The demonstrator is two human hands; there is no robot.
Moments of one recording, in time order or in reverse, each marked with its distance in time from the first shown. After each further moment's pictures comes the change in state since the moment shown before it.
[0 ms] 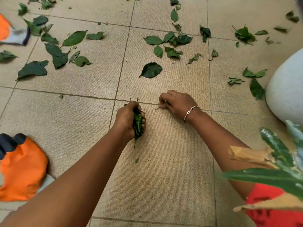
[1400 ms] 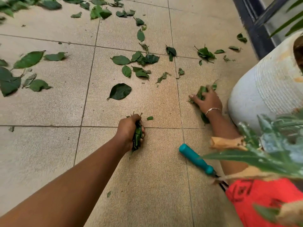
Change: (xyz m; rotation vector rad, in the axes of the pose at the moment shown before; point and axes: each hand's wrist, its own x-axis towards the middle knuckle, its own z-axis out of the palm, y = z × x) left_hand 0.047 -0.011 0.074 0.192 -0.166 -0.064; right_hand -0.038 0.168 -0.035 0.227 0.238 0.819
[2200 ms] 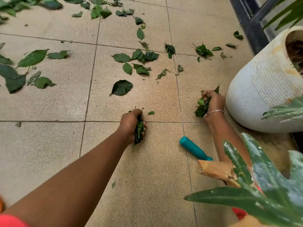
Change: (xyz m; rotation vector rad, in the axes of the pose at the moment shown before) left_hand -0.005 0.000 -0.003 0.007 -0.018 0.016; right_hand -0.043 -0.024 -0.011 1.345 0.278 0.395
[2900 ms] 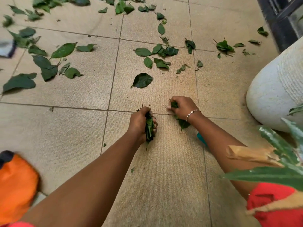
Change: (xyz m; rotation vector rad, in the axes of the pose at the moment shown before) left_hand -0.033 -0.008 -0.023 -0.209 0.022 0.007; right_hand -0.077 0.042 0.068 -1.347 -0.750 -0.421
